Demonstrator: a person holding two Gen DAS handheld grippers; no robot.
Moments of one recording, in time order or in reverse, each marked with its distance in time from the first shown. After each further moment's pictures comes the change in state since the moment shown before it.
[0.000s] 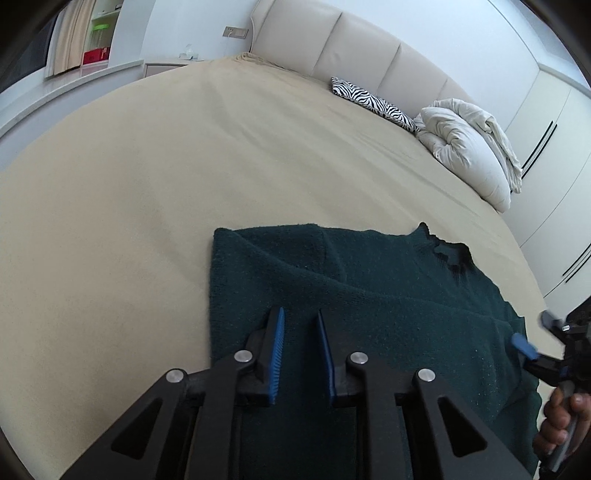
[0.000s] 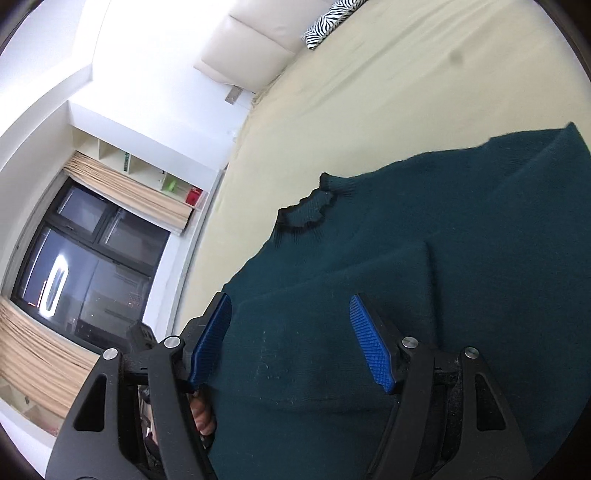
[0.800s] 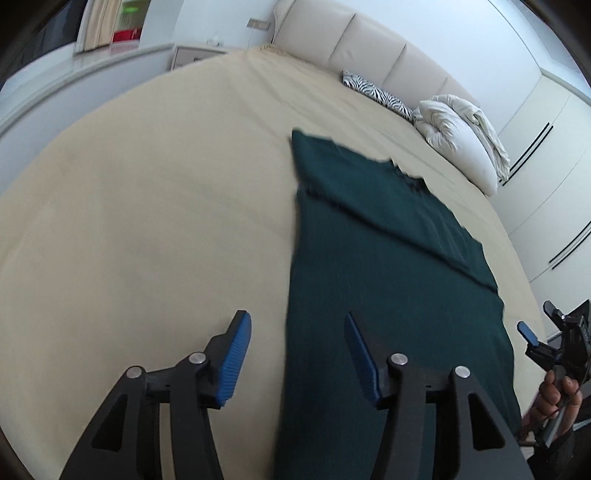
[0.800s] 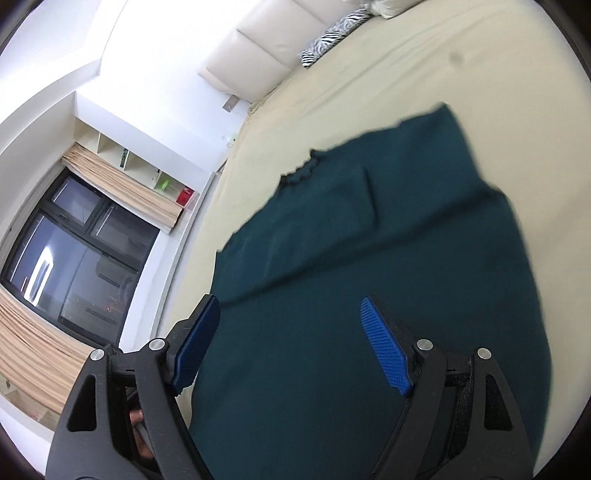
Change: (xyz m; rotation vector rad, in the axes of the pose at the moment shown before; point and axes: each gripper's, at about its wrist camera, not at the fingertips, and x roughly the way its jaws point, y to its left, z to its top) left arm -0.191 0.030 -0.160 -0.061 0.075 0.005; right arm -0.154 0.021 -0.147 -0.014 -0.092 -0.038
